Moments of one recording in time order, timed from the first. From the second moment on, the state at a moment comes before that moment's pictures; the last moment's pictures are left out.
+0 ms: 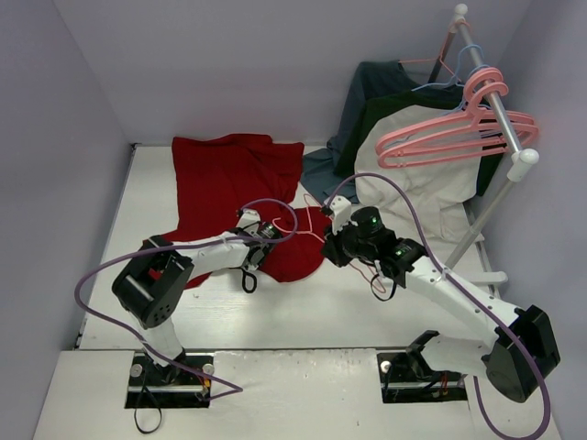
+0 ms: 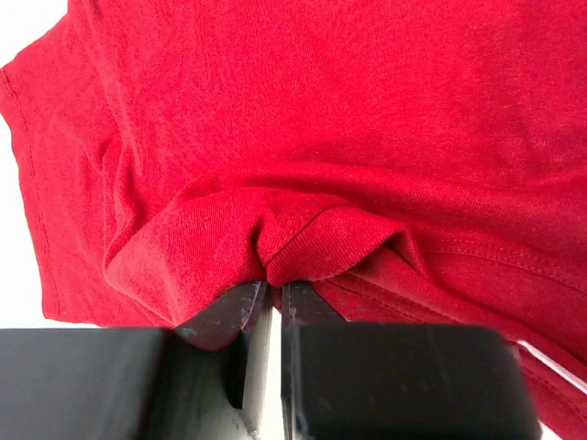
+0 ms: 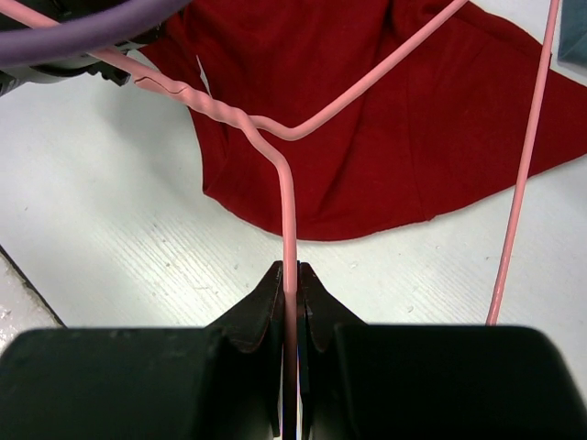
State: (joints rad) left arm -0.71 1.74 1.00 -0.62 -0.77 -0.59; right arm 0.64 1.16 0.78 -0.25 -0.21 0.05
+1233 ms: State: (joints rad) left arm -0.32 1.43 1.26 -0.91 0.01 -0.18; right arm 0.58 1.28 1.03 -0.26 -0.96 0.01
